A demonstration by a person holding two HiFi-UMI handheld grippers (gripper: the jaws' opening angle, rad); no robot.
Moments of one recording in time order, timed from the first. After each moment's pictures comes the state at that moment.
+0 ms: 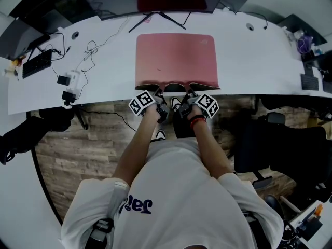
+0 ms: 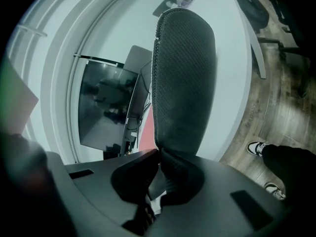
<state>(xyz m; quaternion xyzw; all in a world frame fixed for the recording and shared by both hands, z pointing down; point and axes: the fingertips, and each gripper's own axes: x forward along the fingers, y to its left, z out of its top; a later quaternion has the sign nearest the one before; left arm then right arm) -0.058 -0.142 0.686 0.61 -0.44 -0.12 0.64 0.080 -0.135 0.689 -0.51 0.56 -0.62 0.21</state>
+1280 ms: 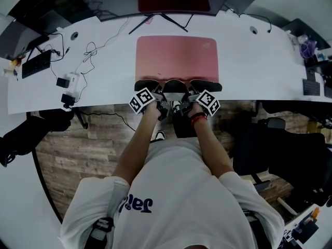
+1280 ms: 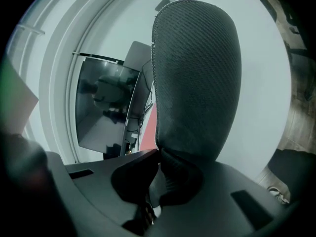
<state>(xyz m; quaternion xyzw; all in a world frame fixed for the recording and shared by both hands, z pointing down) -0.055 -0.190 0.685 0.61 -0.45 -0.14 0.64 0.085 -0.184 0.687 -0.51 0.57 -0.62 0.21</state>
